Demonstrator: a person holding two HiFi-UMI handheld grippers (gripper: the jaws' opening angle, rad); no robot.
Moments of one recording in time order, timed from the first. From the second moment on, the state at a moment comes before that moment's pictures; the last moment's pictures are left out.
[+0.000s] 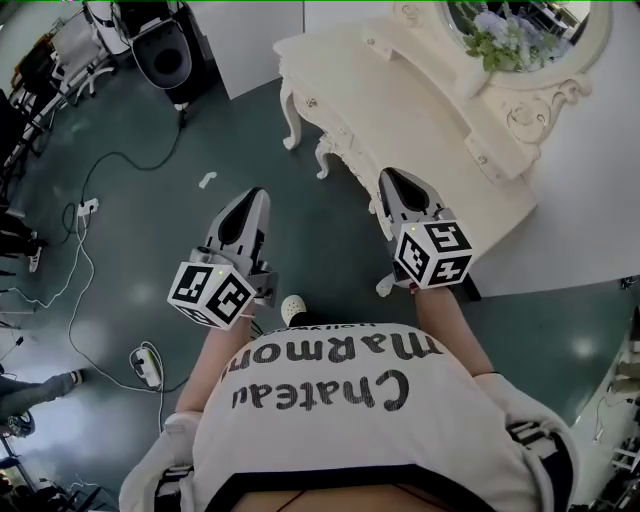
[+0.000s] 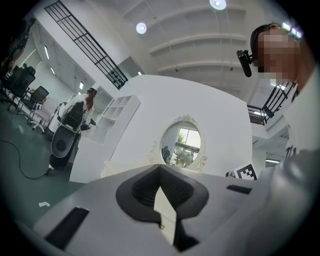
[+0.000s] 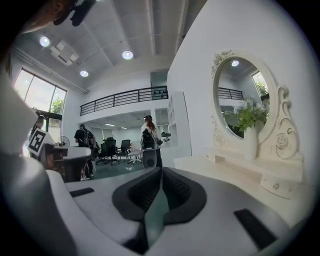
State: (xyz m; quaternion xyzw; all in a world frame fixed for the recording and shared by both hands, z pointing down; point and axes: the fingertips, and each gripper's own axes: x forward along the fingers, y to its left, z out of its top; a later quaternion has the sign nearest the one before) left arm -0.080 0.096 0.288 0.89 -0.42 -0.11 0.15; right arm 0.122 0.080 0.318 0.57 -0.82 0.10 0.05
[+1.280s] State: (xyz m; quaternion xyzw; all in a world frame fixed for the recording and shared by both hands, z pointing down) left arm -0.184 -0.164 0.300 0.88 -0.44 -0.10 0.16; right arm 0.096 -0.206 0.346 0.61 -0.78 0.11 0.07
